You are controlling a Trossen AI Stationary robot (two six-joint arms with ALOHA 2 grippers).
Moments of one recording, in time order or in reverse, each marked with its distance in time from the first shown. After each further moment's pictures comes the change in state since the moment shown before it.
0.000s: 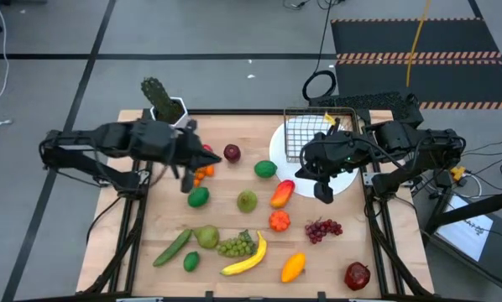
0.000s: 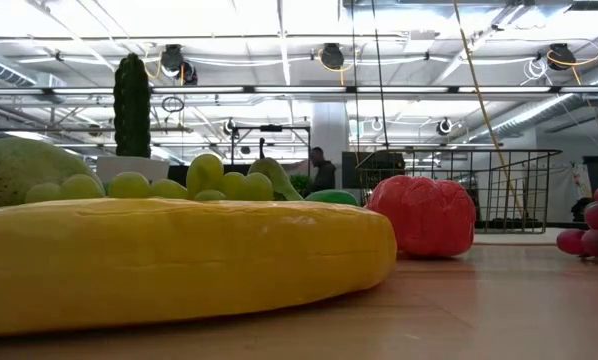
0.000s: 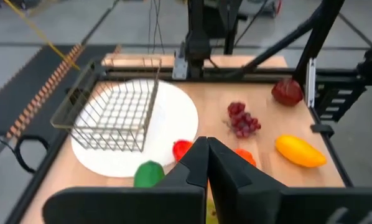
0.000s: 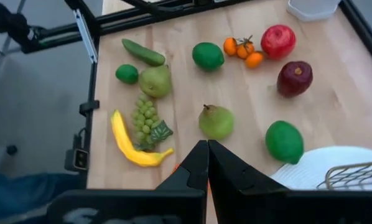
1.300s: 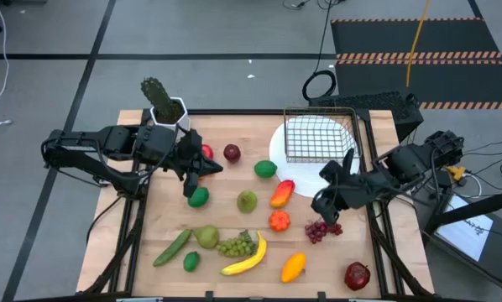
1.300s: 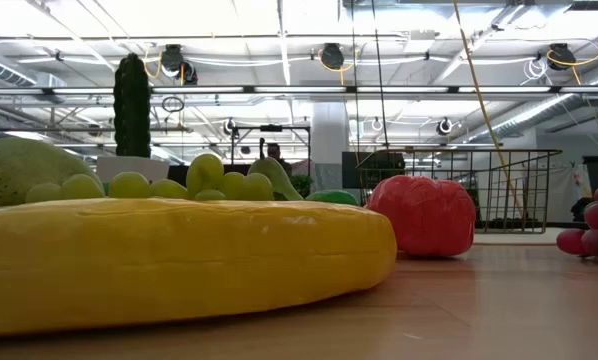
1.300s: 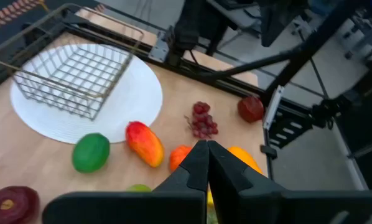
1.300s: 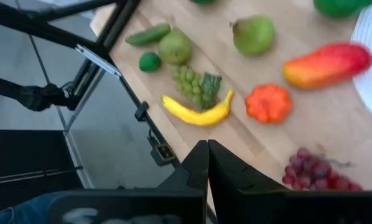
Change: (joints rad) left arm -0.046 0.011 0.000 -0.016 0.048 -0.373; right arm 0.308 -0.001 -0.031 -0.092 0.109 0.931
